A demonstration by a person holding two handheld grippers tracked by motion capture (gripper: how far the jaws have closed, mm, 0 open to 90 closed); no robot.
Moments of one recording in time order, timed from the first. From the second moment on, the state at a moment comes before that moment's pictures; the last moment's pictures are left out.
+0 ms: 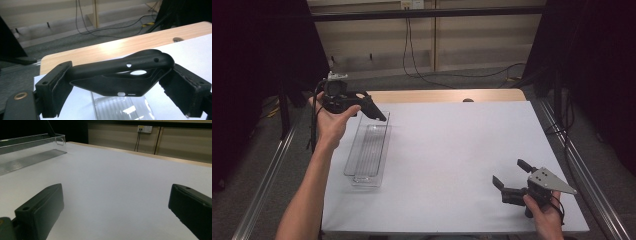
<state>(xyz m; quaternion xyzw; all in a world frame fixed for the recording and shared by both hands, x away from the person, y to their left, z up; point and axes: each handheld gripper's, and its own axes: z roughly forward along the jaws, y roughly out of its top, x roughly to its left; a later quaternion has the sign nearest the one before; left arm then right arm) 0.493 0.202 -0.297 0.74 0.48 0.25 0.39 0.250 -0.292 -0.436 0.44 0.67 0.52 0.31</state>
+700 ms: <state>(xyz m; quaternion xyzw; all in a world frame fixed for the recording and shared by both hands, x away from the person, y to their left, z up) 0.505 0.188 -0.316 0.74 0.50 0.26 0.36 0.250 -0.291 -0.438 0.43 0.67 0.52 0.31</state>
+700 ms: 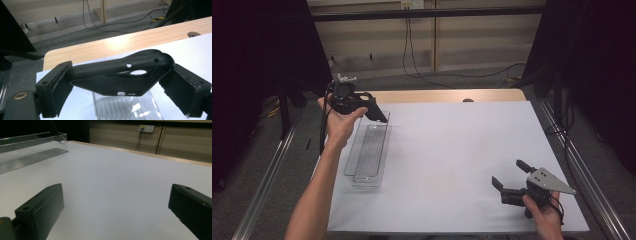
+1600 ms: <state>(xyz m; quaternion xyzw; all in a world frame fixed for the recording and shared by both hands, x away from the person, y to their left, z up) 0.512 0.179 -0.335 0.73 0.52 0.28 0.34 0.250 -0.291 -0.438 0.43 0.67 0.52 0.31</state>
